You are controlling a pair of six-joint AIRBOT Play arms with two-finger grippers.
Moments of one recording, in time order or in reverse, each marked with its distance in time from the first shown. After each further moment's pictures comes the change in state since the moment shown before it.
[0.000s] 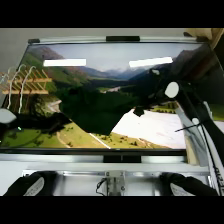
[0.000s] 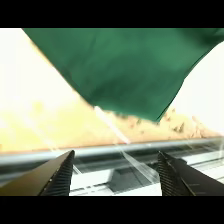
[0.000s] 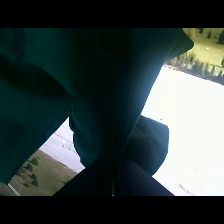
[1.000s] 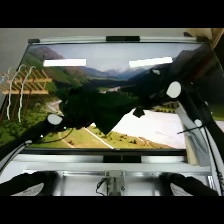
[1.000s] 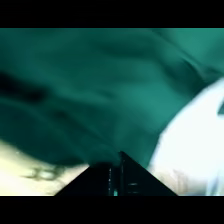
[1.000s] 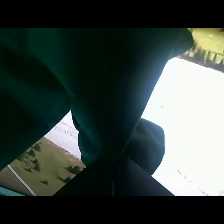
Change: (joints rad) left arm -0.429 -0.346 0.017 -0.364 0.635 0.214; right arm 0.000 0.042 0.002 -0.014 0.030 -0.005
